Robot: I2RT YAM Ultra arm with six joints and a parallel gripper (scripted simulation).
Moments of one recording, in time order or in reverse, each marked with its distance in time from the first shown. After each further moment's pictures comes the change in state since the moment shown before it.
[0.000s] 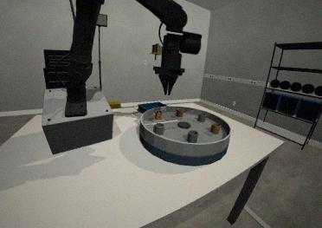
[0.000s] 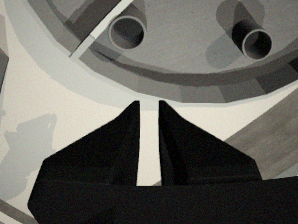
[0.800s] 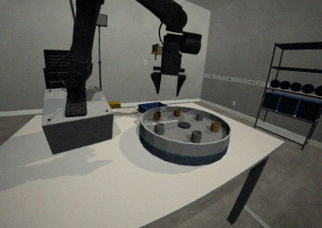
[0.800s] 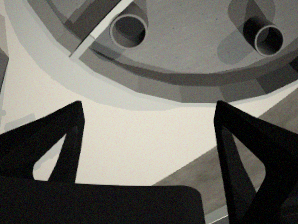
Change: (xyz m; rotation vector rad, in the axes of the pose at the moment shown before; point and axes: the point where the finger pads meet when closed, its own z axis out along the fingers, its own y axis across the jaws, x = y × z) arm 0.000 0.000 0.000 0.000 0.000 0.000
